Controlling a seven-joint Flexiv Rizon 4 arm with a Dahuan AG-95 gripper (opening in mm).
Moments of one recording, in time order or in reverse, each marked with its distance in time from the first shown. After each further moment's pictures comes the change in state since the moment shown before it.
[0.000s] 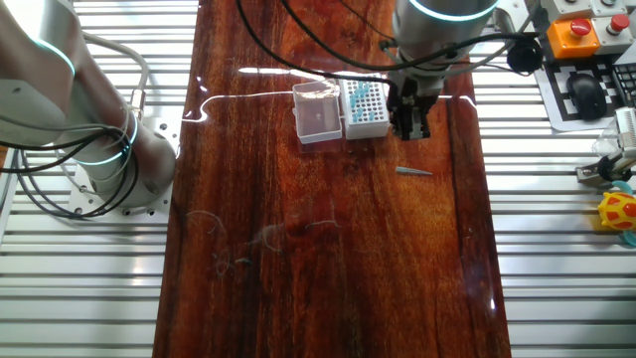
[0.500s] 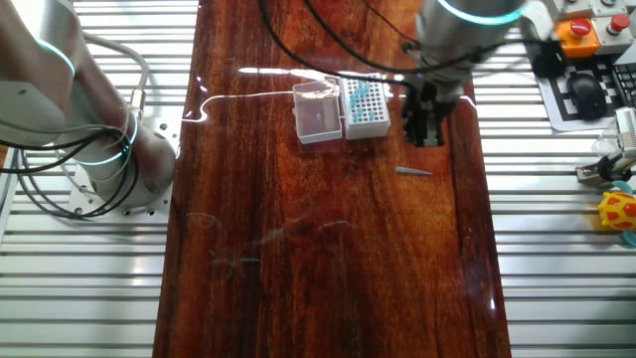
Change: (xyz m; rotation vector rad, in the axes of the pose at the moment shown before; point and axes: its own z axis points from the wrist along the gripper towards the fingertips) arm -0.026 -0.021 0.007 0.017 0.041 0.118
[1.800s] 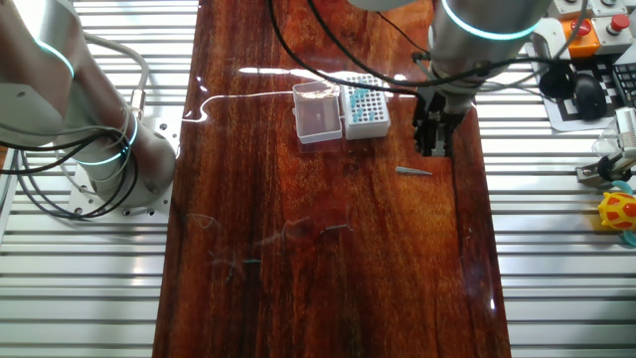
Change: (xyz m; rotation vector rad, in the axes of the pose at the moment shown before) arm -0.009 -0.009 0.000 0.013 -0.031 0.046
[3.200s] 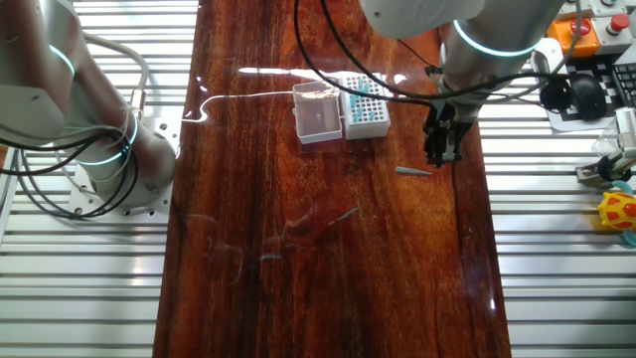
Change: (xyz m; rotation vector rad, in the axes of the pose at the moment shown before) arm -0.031 0.016 0.055 0.015 0.009 0.022
